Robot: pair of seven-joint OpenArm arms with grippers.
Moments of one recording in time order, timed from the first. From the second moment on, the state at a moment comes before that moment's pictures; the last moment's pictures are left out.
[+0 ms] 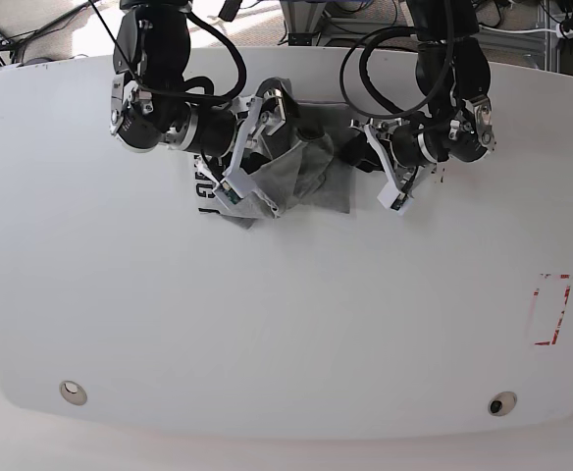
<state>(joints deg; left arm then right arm) 4.4 2.9 -14.0 90.3 -27.2 -41.6 69.9 -11.3 1.1 4.2 111.9 49.4 33.6 -77.7</state>
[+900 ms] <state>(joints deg) 3.8 -5.2 -17.1 107.5 -26.3 -41.7 70.2 -8.2 15.2 8.0 106.5 56.2 33.8 -72.4</state>
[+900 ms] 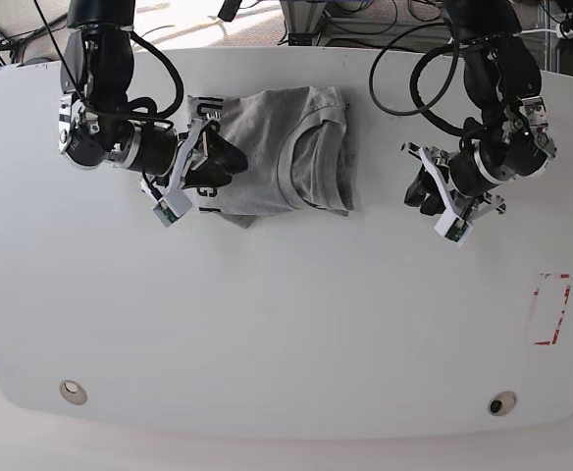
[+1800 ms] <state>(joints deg) 7.6 -5.2 4.3 96.0 -24.6 -42.3 62.7 2.1 18.5 -2.5 79.7 44.0 33.7 -52.4</state>
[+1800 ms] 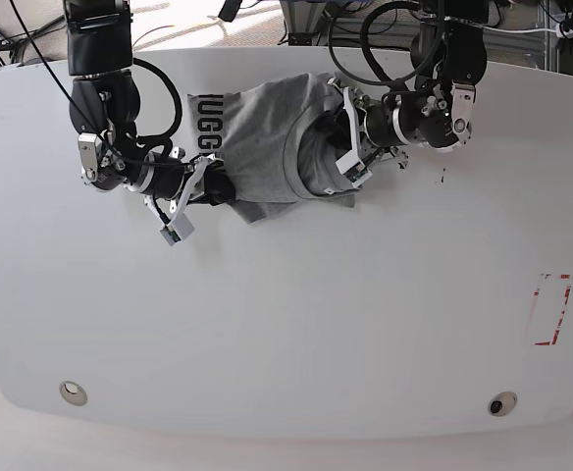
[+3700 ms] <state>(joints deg) 3.4 -4.4 8.6 103.0 -7.2 -15.1 41.7 -9.6 18.5 -4.6 99.3 43.7 24.8 -49.0</state>
